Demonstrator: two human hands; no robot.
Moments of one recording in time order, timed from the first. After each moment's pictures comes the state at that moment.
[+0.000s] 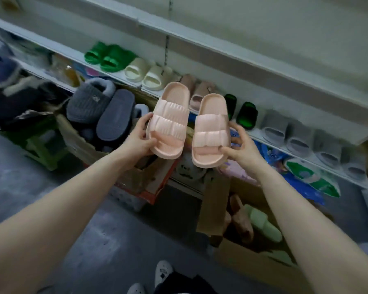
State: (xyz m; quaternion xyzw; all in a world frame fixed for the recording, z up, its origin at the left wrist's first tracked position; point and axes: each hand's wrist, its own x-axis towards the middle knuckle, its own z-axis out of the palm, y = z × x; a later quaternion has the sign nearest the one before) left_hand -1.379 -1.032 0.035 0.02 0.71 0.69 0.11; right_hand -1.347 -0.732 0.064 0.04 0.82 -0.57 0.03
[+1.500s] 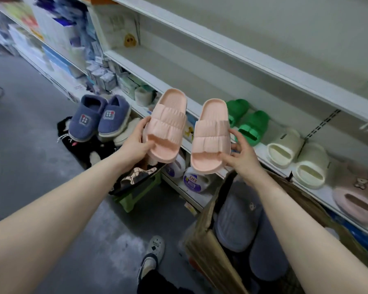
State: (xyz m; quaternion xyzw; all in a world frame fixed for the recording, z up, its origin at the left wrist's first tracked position) left_hand -1.755 -1.618 0.006 -0.09 0.75 0.66 0.00; right_hand -1.796 -1.316 0.024 -0.06 0.80 -0.59 0.10
